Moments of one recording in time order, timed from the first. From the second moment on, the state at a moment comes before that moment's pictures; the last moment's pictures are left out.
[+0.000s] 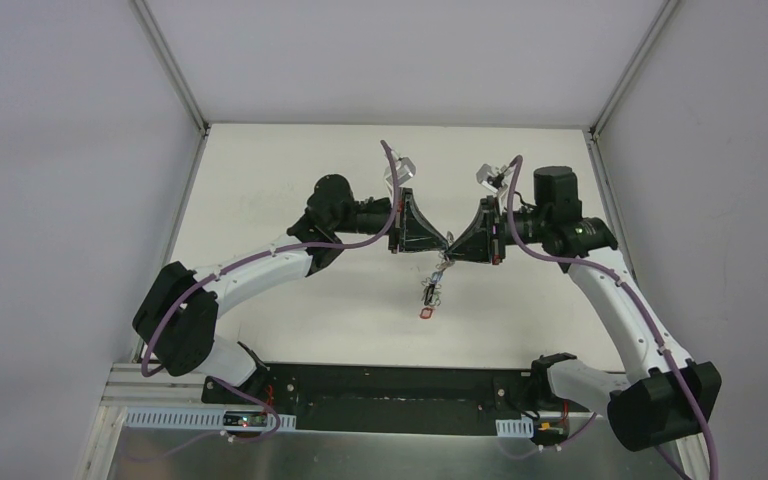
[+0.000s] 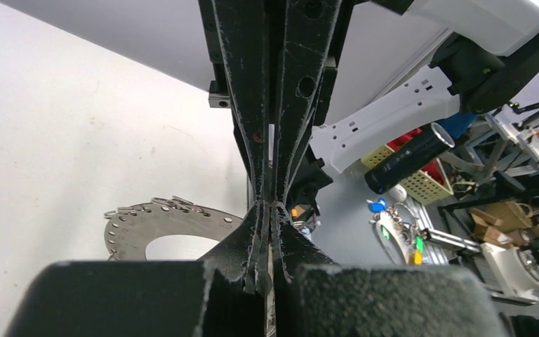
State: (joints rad) left arm -0.73 1.46 0.97 0.64 0.89 -0.69; right arm 0.27 1.12 1.01 -0.54 -1.27 -0.07
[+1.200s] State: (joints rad) left arm -0.75 1.48 1.14 0.08 0.91 -0.16; right arm 0.53 1.32 1.46 -1.27 -0.66 -0.52
